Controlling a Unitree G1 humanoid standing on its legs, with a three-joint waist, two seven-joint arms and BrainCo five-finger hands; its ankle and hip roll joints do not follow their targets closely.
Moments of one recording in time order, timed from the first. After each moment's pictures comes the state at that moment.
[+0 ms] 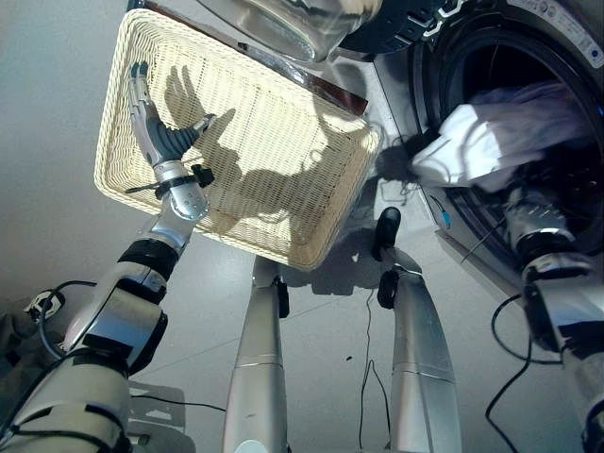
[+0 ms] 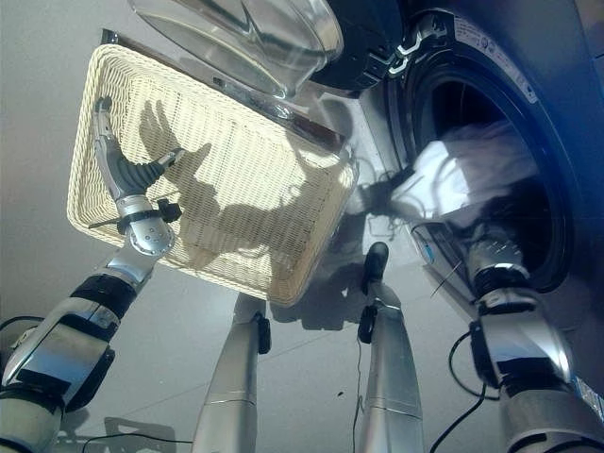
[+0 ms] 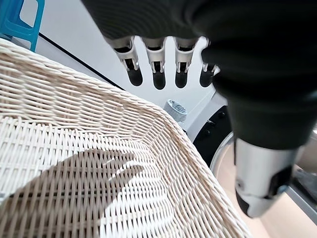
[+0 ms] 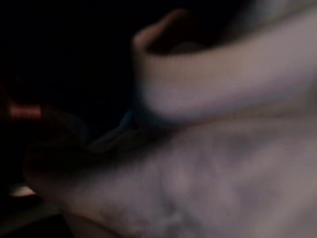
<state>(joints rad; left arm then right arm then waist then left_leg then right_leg) -0.96 0.65 -0.46 0.85 -0.03 -0.42 0.95 -1.11 -0.69 0.07 1.08 1.83 -0.53 -0.16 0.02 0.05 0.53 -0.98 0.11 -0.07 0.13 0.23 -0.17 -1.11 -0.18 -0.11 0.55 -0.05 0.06</state>
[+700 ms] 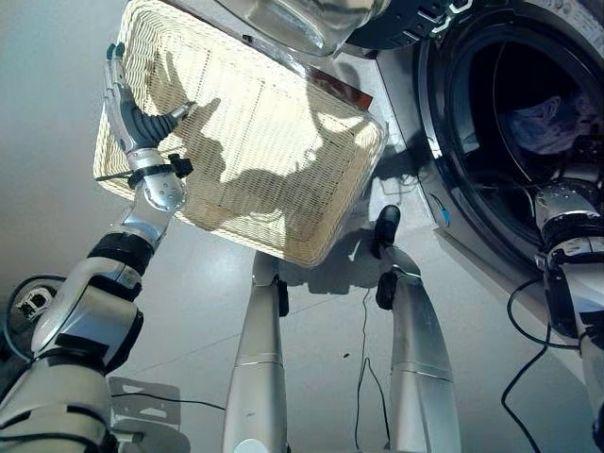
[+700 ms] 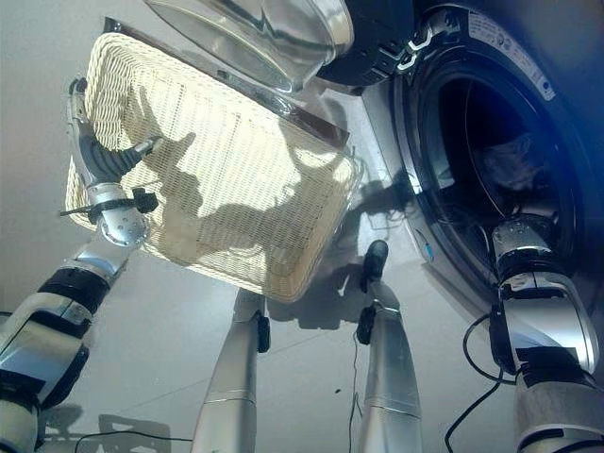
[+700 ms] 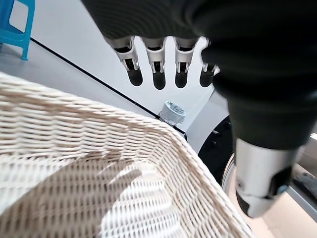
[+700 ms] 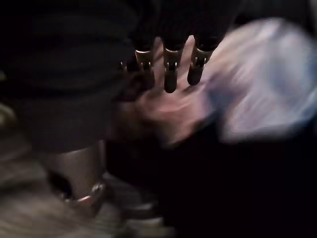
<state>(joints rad) -1.01 0.73 -0.51 0.86 -0.10 -0.40 0.89 -1.15 -0.75 0.21 1.27 1.12 -0.28 -0.41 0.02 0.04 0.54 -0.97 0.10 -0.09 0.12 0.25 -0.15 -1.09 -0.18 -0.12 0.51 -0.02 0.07</state>
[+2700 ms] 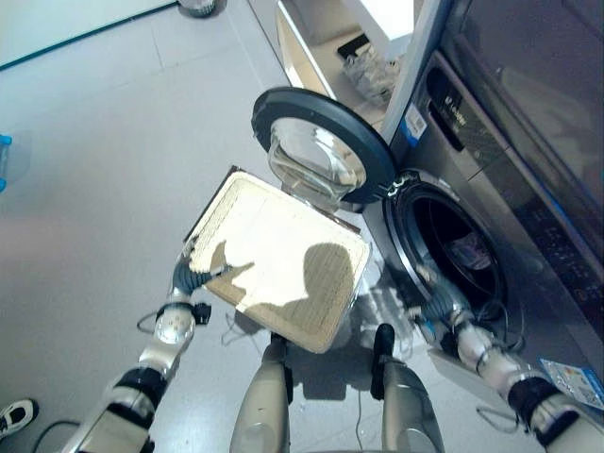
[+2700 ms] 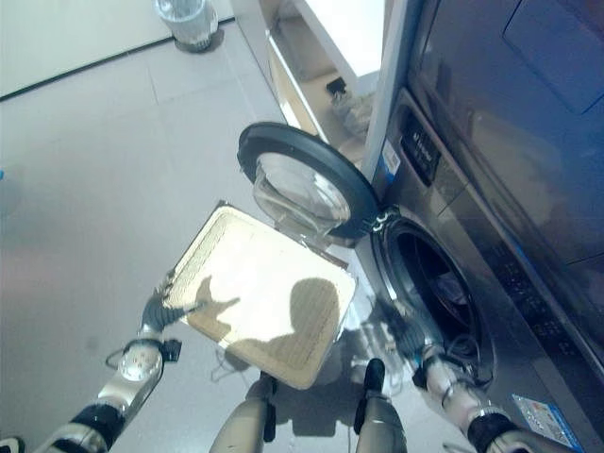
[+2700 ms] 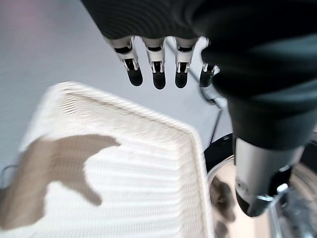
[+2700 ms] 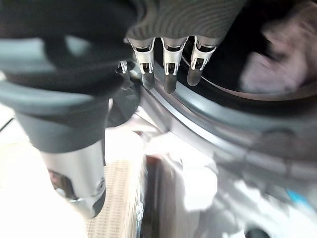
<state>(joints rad) -0.23 0.45 -0.29 0.88 -0.23 -0.38 0.30 -0.17 -0.52 0.44 0.77 -0.22 -0.24 -0.30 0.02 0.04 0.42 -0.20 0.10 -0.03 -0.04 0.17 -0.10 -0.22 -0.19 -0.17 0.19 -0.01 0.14</state>
